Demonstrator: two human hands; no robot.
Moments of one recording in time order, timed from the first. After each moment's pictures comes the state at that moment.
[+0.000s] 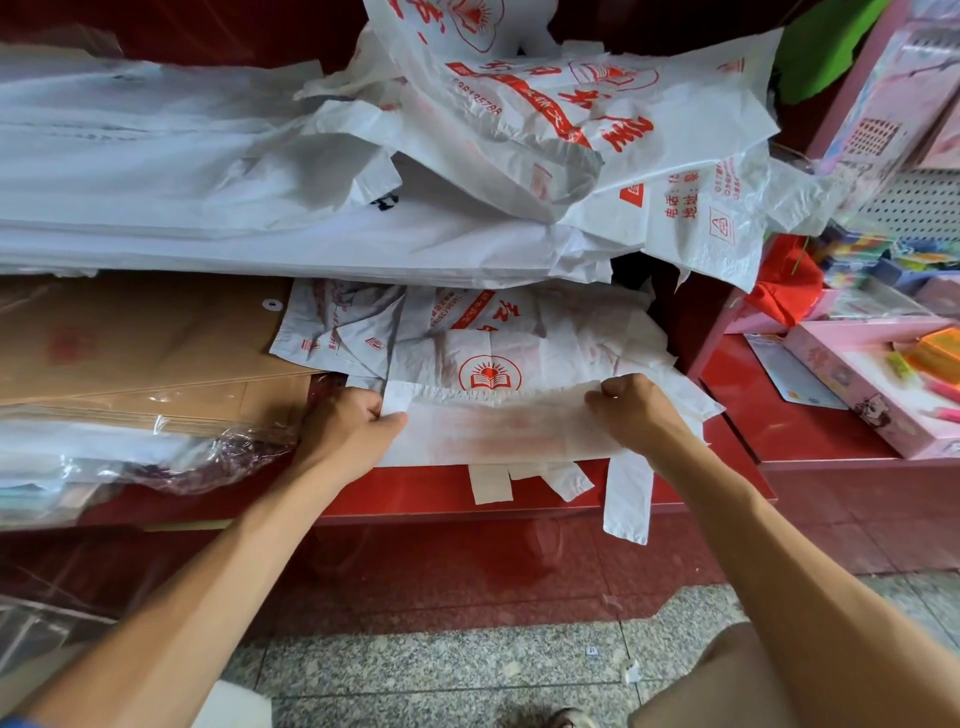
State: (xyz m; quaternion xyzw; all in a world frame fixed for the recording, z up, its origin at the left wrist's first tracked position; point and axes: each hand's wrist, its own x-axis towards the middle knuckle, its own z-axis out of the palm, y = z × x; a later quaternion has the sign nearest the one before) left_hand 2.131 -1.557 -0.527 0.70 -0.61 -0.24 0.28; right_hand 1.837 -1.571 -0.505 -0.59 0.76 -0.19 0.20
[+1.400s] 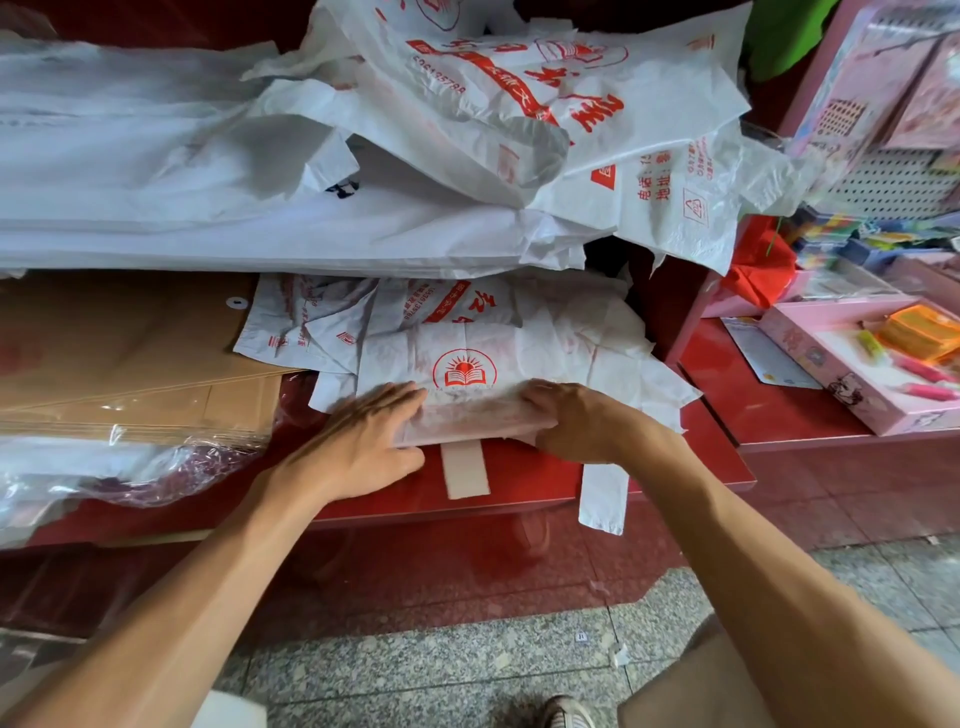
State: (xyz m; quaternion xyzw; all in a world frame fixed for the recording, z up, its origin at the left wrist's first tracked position) left_hand 2.111 -1.551 -0.515 0.53 -0.83 -0.17 0.04; right_hand 1.857 -1.563 -0.499 -0.75 0.63 0.02 0.21
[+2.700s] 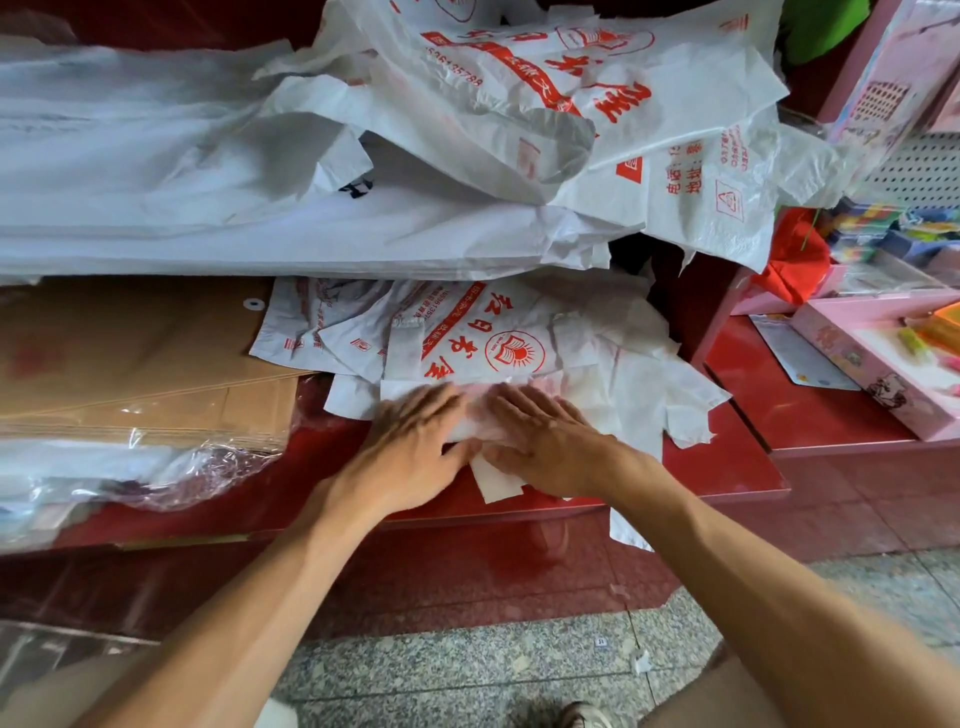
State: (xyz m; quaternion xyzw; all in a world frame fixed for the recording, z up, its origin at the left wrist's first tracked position) left_hand 2.084 -1.553 -0.526 0.53 -0.84 -0.11 0.09; right_hand 1.891 -1.557 -0.522 -0.83 0.53 -0.01 0.18
